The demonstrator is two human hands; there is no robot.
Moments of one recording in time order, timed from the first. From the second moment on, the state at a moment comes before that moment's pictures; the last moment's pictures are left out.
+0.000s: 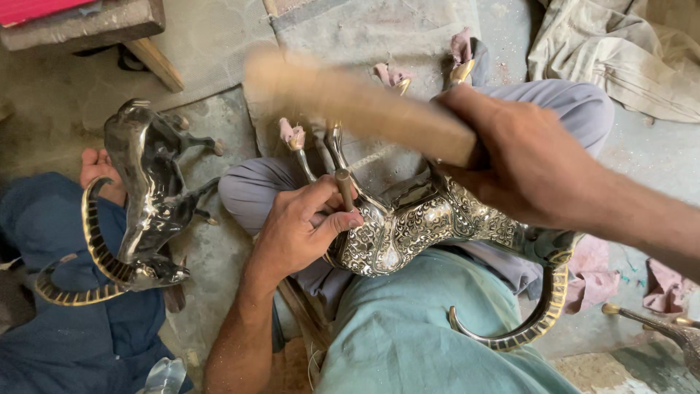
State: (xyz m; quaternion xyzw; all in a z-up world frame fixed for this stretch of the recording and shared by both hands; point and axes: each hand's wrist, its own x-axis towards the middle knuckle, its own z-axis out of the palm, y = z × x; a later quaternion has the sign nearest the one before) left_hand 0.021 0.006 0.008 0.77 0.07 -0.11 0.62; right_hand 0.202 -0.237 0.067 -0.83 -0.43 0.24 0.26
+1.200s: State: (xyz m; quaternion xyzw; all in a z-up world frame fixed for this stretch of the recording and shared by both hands) left_hand 0.027 0.016 -0.002 0.74 0.04 -0.14 0.66; right_hand 0.191 -0.224 0.086 -0.84 -0.45 0.18 0.24
